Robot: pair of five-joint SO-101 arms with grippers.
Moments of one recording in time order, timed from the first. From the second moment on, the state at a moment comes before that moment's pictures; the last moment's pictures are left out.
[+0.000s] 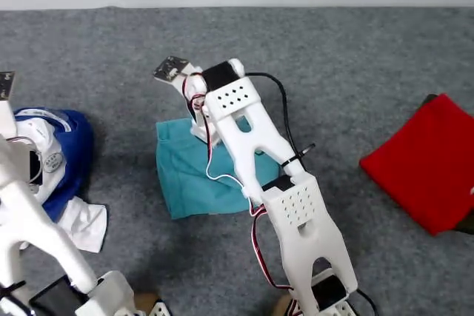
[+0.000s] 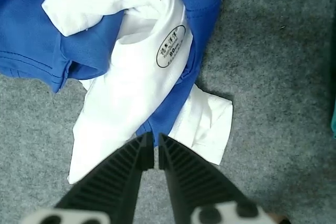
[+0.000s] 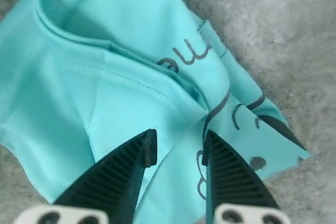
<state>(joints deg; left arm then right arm) -41.8 -17.2 8.8 99.0 -20.9 -32.9 50.3 -58.5 100.2 24.2</state>
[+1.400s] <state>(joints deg) -41.8 -17.2 8.8 99.0 -20.9 -36.6 52.1 -60.0 100.5 27.8</state>
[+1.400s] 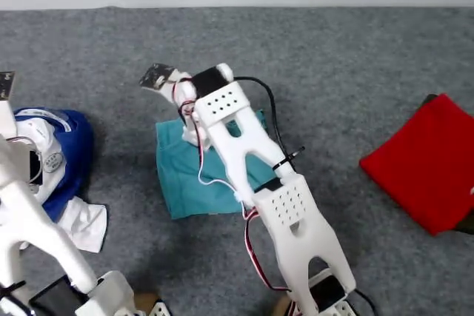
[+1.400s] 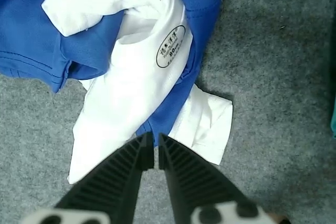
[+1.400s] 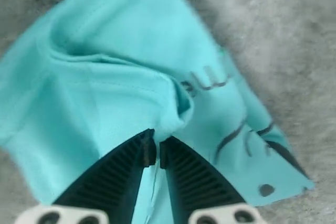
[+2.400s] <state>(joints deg) -41.8 -17.2 8.8 99.0 -20.9 -51.5 30.4 -35.9 100.5 17.9</state>
